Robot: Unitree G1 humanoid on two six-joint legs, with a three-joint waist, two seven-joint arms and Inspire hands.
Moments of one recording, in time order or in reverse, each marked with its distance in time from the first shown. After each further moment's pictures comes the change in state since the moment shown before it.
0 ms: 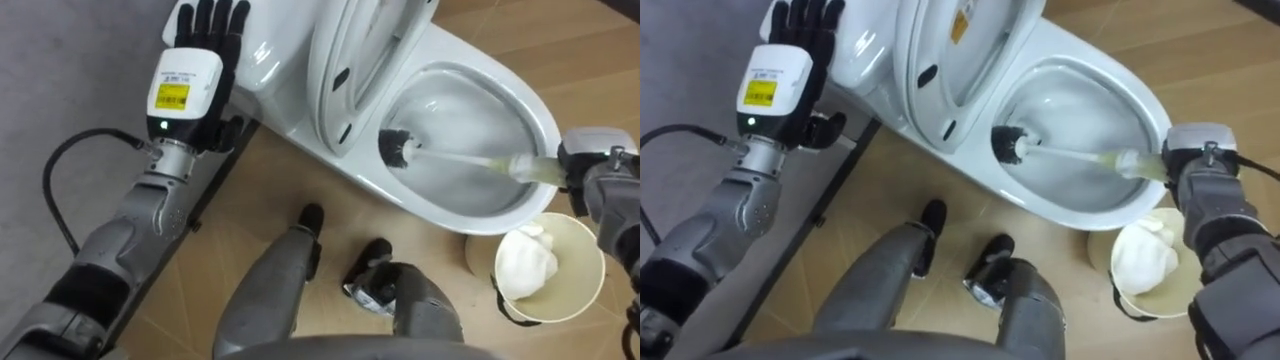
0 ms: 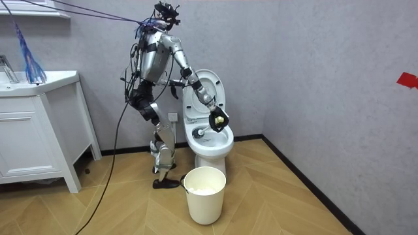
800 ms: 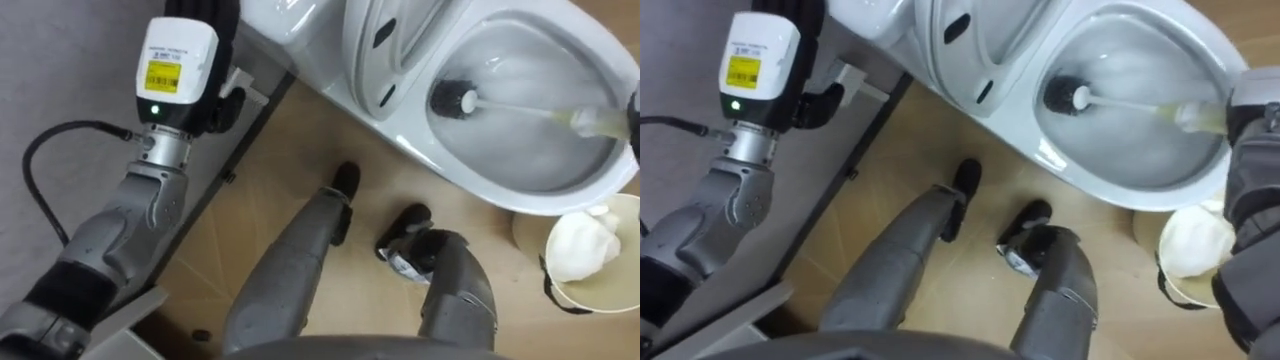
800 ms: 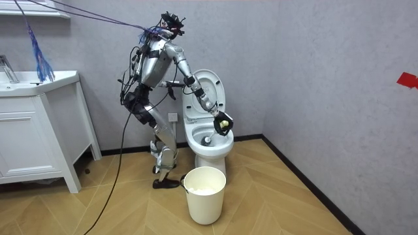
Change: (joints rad) left arm 0.040 0.062 -0.039 -0.135 -0.007 0.057 0.076; right arm -0.004 -0.050 0.027 0.062 -0.043 0.110 -0.187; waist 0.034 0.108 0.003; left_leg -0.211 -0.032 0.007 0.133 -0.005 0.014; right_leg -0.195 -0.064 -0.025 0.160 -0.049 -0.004
